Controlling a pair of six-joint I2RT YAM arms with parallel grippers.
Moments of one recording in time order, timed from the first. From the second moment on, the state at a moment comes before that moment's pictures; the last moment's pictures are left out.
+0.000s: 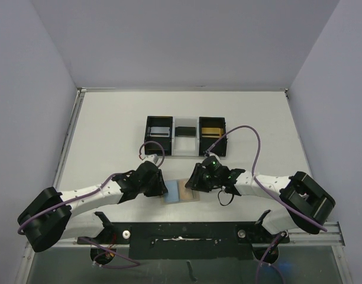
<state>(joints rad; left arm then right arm) -0.85 1.21 0.48 -0.18 -0.05 -0.90 0.83 1.40 0.55 0.00 -0.10 1.01</state>
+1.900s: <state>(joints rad) -0.85 1.26 0.49 -0.17 -0.03 -0.85 0.90 1.50 0.81 -0.39 0.05 0.91</state>
